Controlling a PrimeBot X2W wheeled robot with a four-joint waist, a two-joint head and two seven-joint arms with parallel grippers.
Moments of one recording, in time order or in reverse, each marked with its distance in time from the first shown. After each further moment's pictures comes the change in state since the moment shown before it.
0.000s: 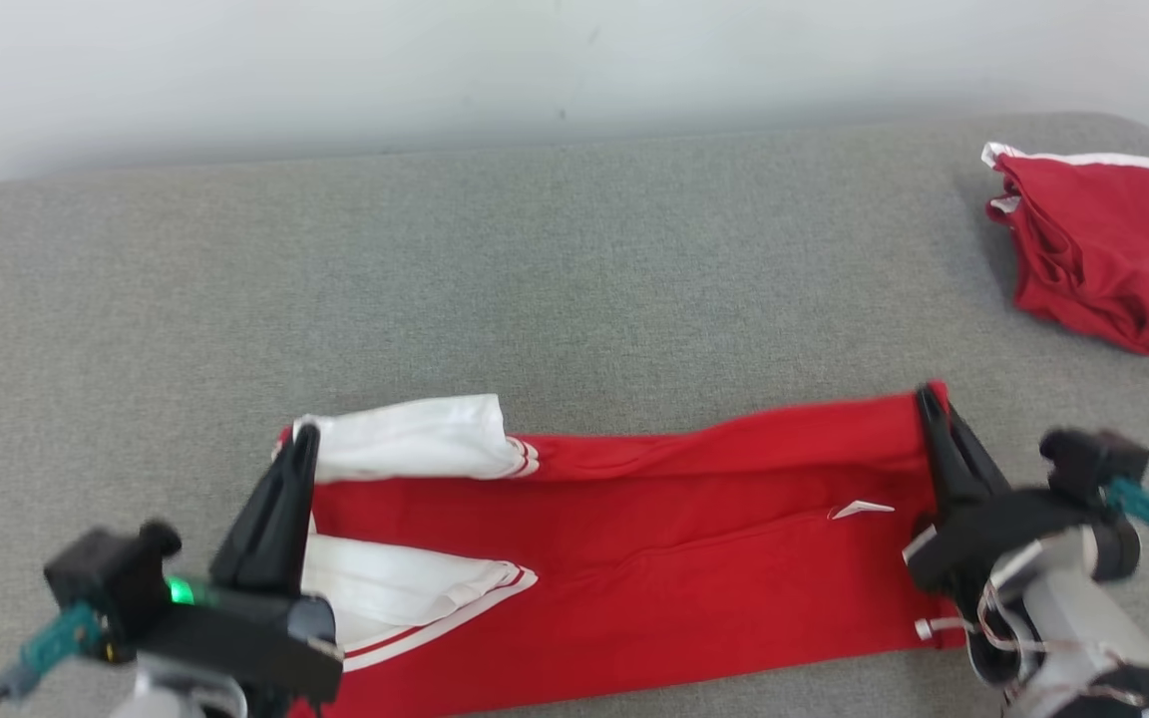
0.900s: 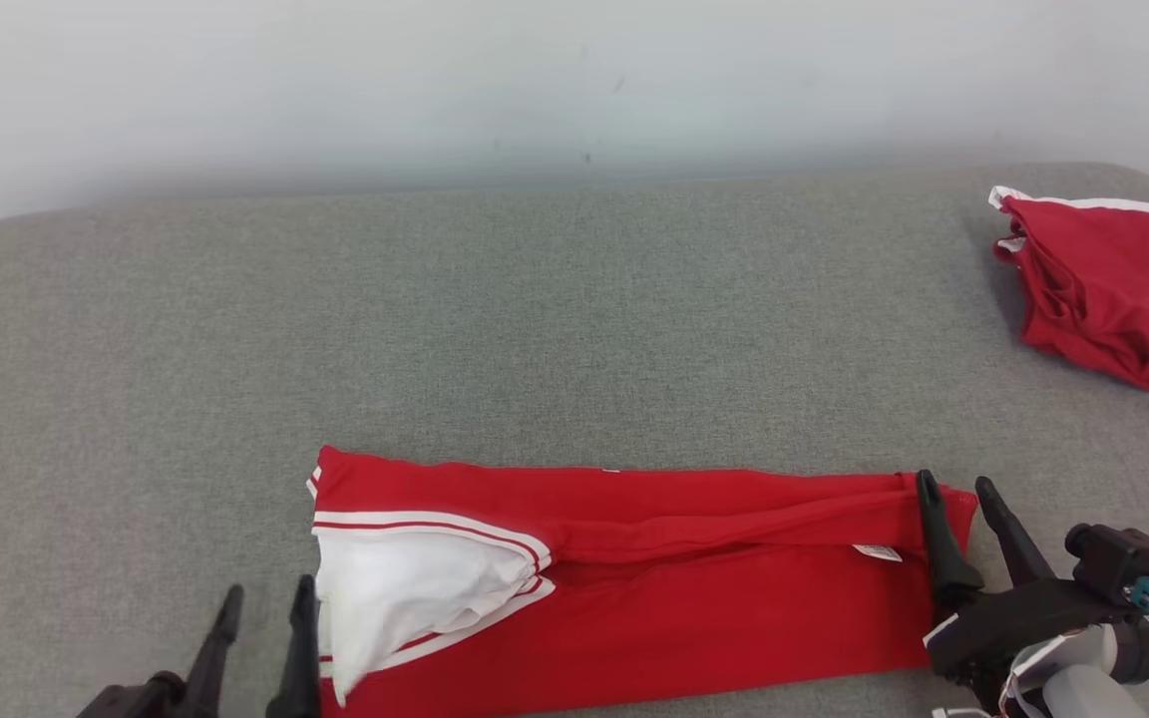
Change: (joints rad) left arm 0.266 -0.250 0.277 0.168 0.254 -0.077 0.000; right arm 0.199 0.032 -0.109 -0.103 -0.023 0.000 -0.002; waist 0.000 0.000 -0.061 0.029
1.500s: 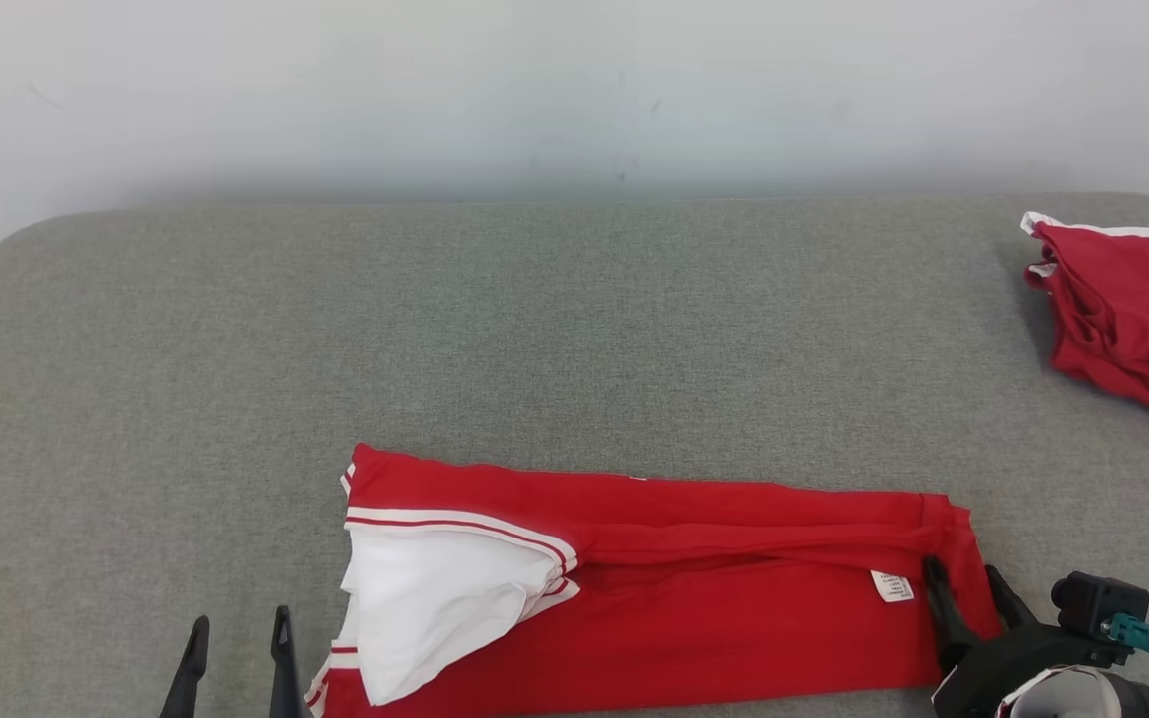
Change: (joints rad) left arm 0.100 -0.171 0.232 -0.070 0.383 -0.032 0.000; right arm -0.025 0.009 0.003 0.257 -0.013 0.000 0.047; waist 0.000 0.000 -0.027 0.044
